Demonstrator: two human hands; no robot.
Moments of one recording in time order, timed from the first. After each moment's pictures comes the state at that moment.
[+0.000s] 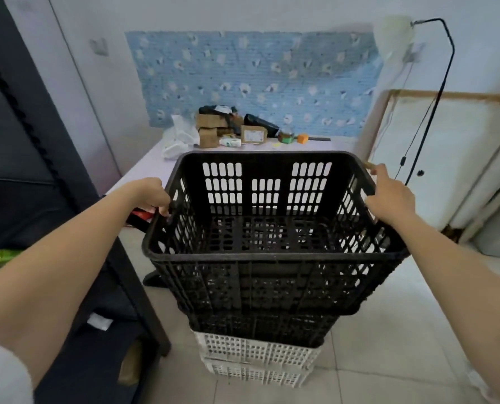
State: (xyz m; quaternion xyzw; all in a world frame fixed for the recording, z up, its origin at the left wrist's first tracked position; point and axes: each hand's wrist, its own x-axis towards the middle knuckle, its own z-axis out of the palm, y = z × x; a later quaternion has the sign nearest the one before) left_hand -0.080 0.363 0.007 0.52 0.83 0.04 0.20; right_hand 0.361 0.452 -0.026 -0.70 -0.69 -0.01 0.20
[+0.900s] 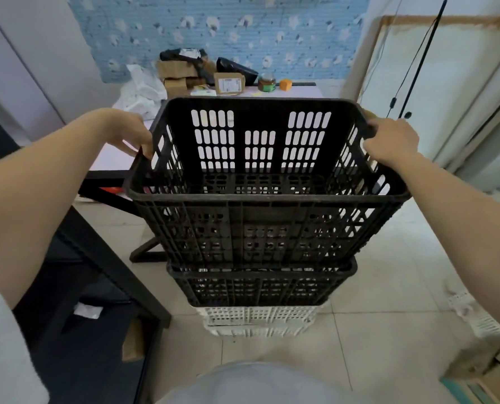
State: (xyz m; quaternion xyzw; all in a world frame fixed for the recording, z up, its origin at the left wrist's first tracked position) left_hand -0.119 0.475 -0.011 0.53 0.79 0.09 0.30; right_hand 0.335 0.500 -0.054 -0.75 -0.64 0.00 0.17
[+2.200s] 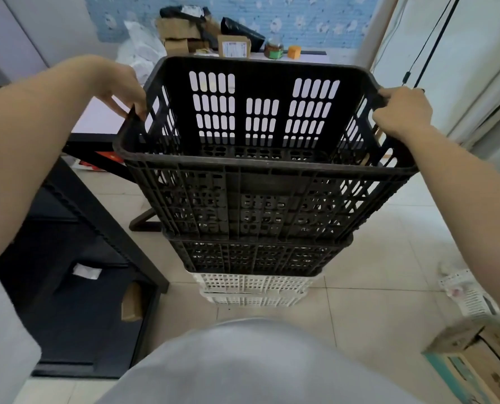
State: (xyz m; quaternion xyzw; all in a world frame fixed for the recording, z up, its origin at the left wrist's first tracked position) left_hand -0.106 0.450 -0.011 0.54 0.79 0.07 0.27; right_hand 0.340 0.488 -0.064 -0.74 -0.64 0.03 0.19
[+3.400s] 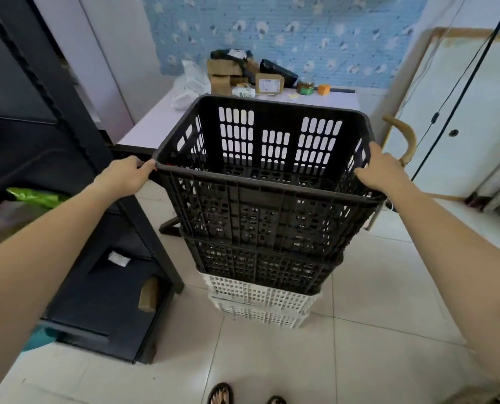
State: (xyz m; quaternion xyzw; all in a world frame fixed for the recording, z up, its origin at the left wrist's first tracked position) left_hand -0.094 0.295 -0.058 0.47 0.87 0.12 0.11; right_hand 0.368 0.469 -0.081 -0.69 -0.71 0.09 0.09
